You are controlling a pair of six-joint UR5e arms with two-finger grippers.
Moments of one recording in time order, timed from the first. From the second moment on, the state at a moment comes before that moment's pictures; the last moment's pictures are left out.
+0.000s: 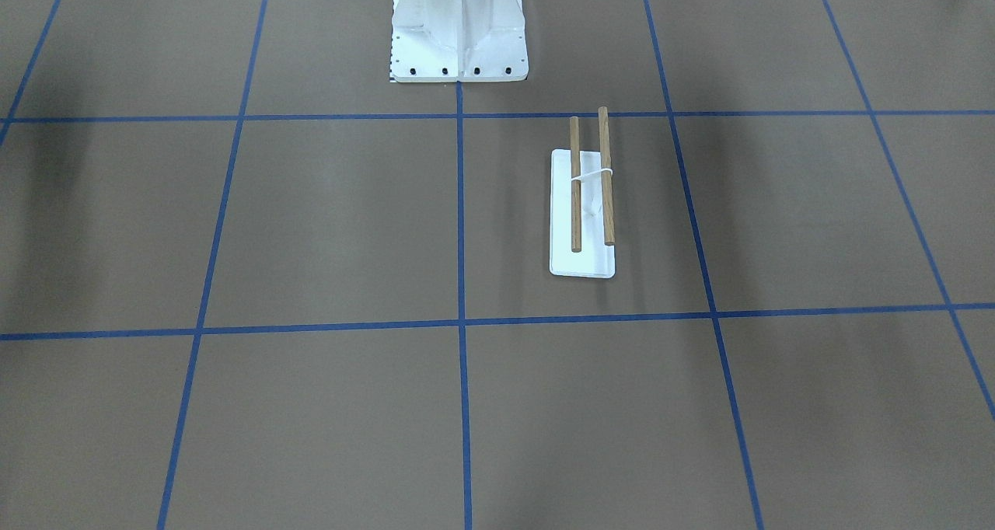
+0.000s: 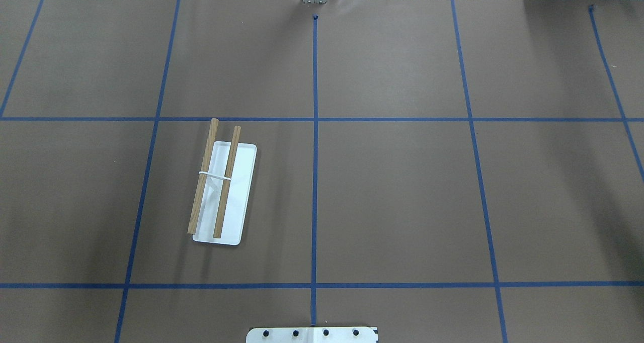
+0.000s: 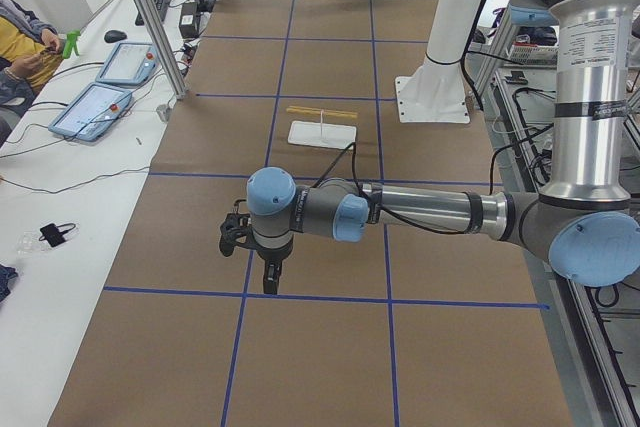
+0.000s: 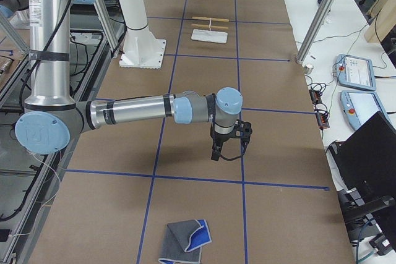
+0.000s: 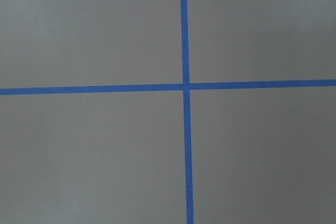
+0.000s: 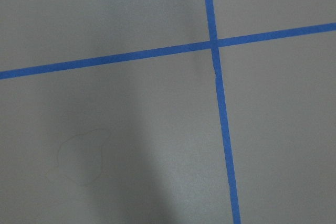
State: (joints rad) left arm -1.54 -1.52 -1.69 -1.66 -2.33 -0.10; right arm 1.42 -1.63 1.78 -1.64 2.34 0.32
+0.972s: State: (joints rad) left arm -1.54 -1.52 -1.69 -1.66 -2.33 -0.11; right arm 1.42 -1.61 1.78 -1.64 2.35 0.31
